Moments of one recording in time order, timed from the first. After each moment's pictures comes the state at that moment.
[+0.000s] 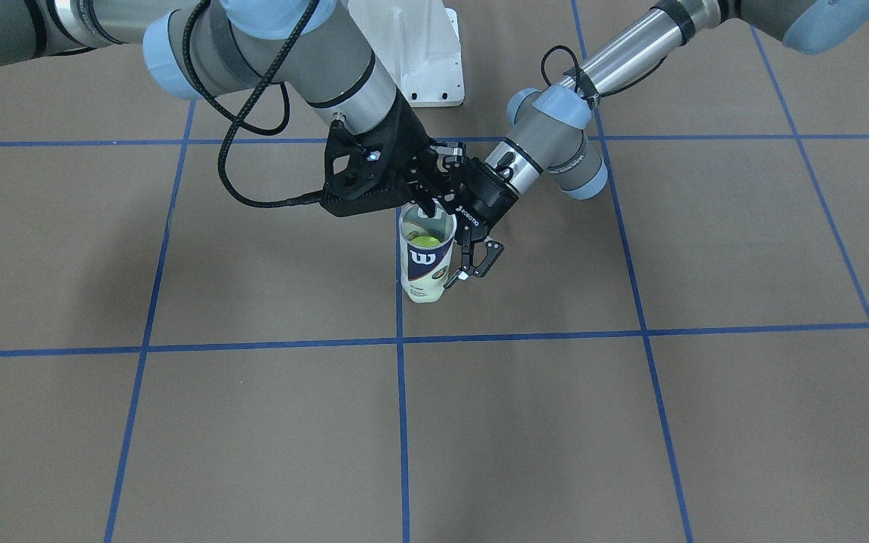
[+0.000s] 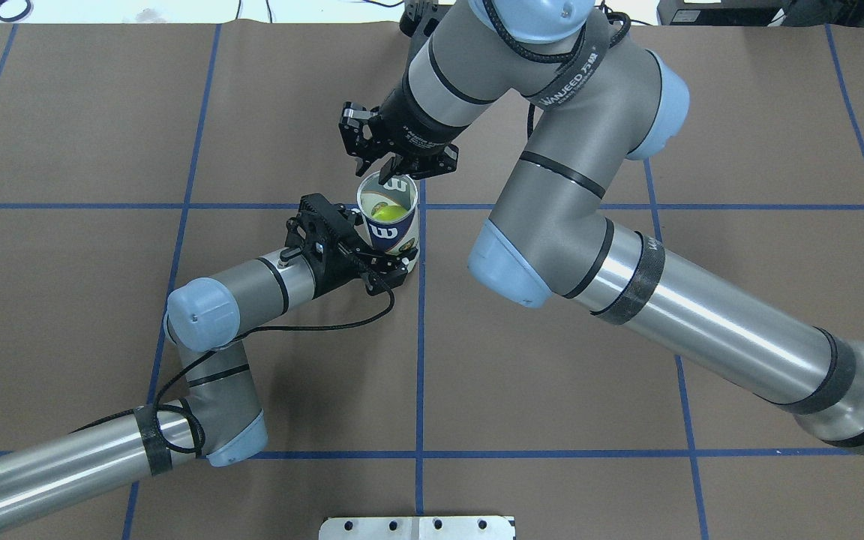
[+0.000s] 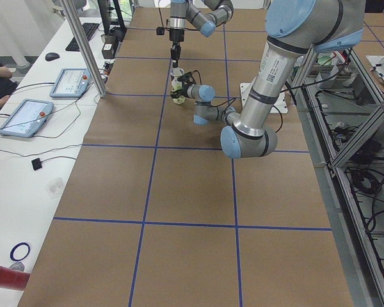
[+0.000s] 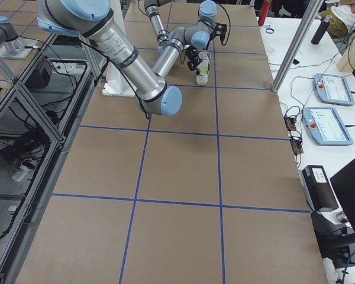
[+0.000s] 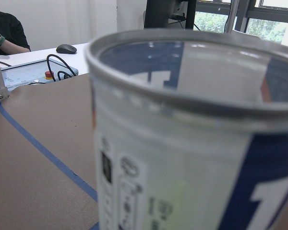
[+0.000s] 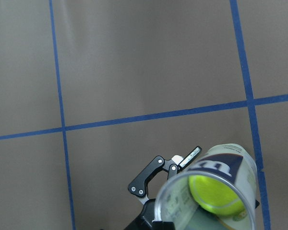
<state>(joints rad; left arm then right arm) -0.44 -2.16 -1.25 -3.01 -1.39 -0.51 0.71 -0.68 1.60 -1.30 2.14 1.44</state>
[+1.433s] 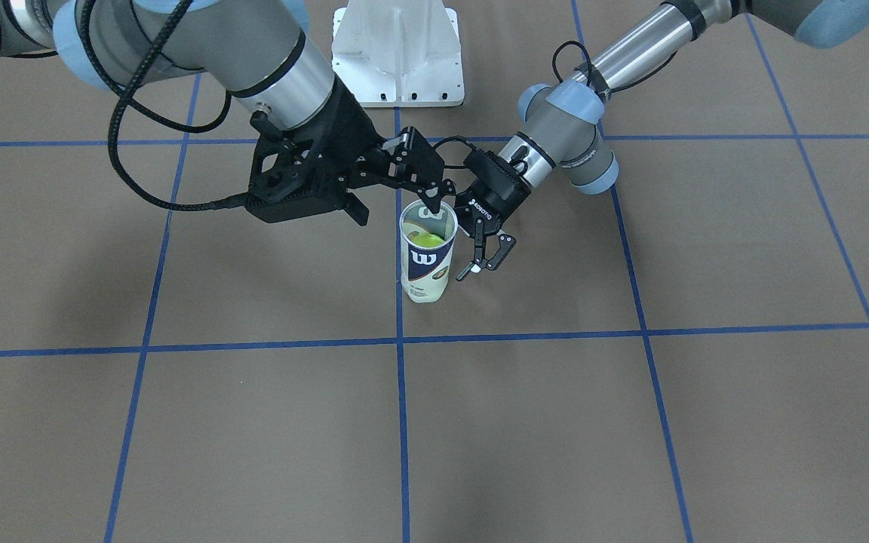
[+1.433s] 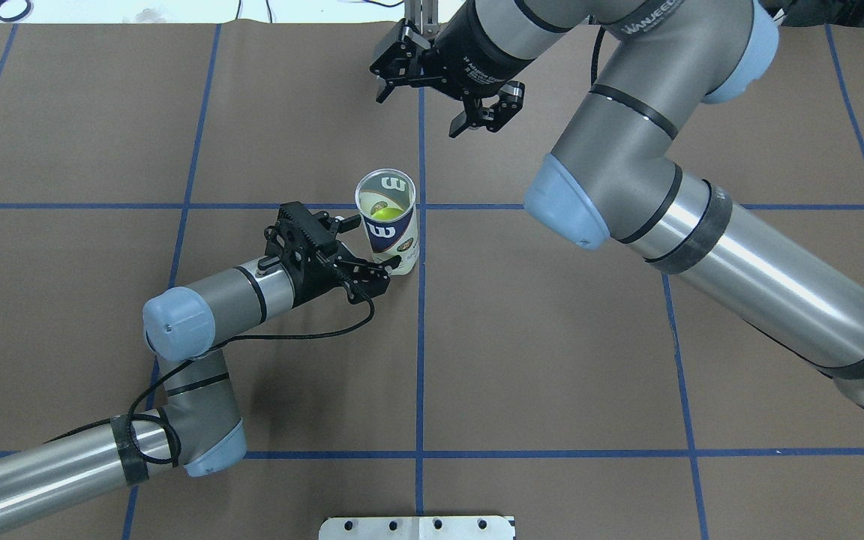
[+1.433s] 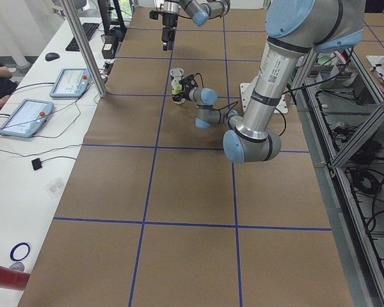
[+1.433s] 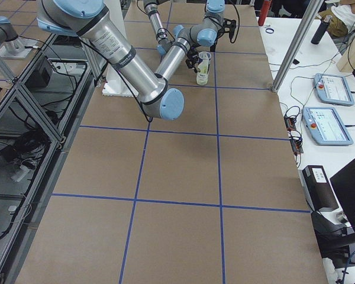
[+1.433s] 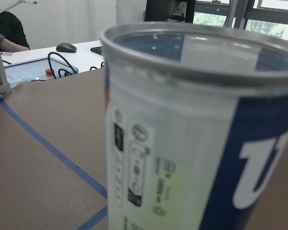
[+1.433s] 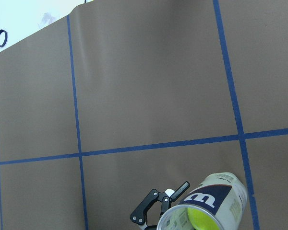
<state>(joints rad) -0.43 -2.09 -1.31 -3.03 -1.39 -0.52 0.84 -0.73 1.65 -1.31 2.23 1.43</state>
